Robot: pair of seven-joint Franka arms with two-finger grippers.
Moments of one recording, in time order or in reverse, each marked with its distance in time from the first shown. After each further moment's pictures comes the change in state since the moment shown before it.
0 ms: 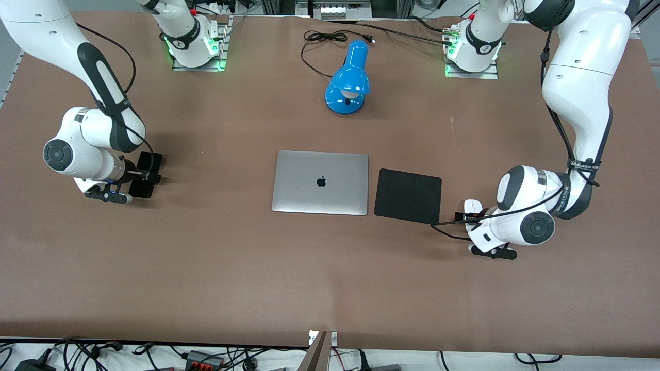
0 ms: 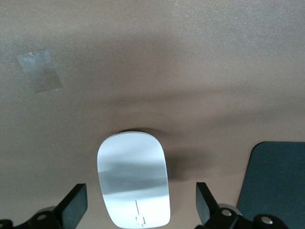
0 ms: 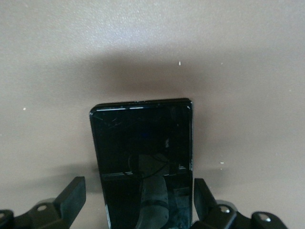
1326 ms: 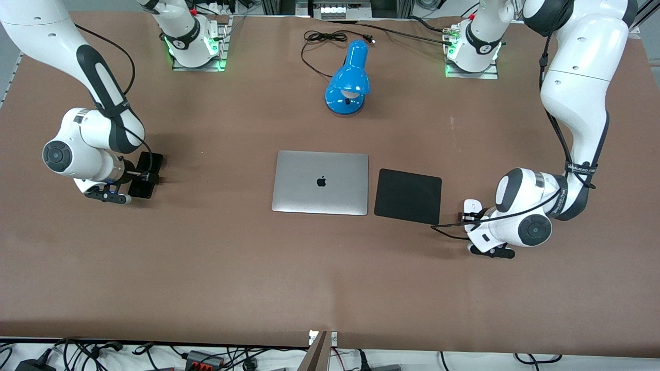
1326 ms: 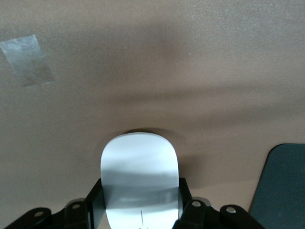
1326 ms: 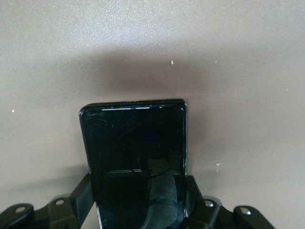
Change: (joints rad) left arm 0.002 0.024 0.005 0.001 0.000 0.000 0.000; right arm -0.008 0.006 0.001 0.005 0.000 -0.003 0.000
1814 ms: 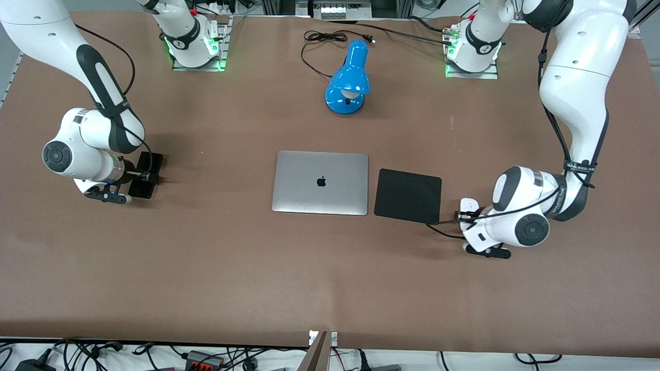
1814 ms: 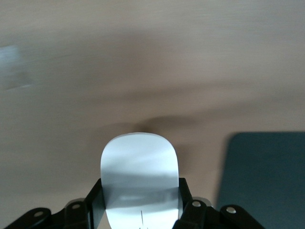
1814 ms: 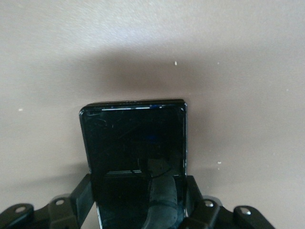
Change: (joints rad) left arm -0.005 -0.019 -0.072 0.027 -0.001 -0.056 -0.005; right arm 0.002 -0.014 0.007 0.010 0.000 -0.031 0.000
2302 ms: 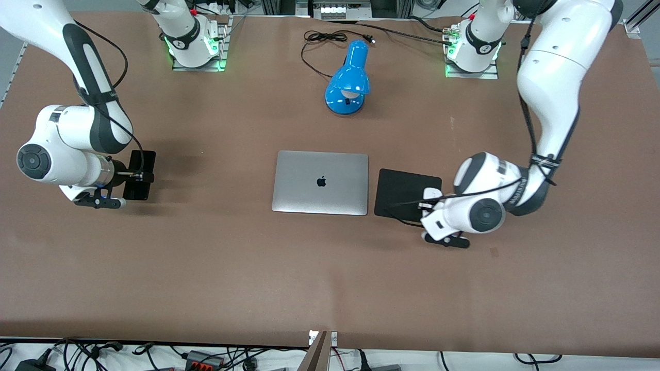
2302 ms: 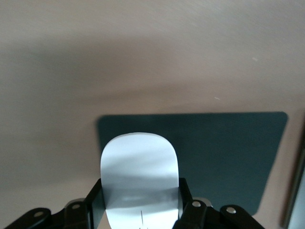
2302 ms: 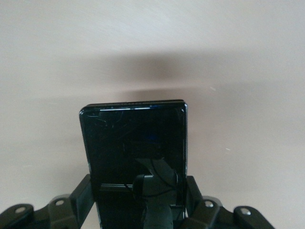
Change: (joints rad) left arm -0.083 -0.008 -0.104 -0.009 0.000 -0.016 -0.186; right arm 0.008 -0.070 0.104 0.184 0.002 -0.285 -0.026
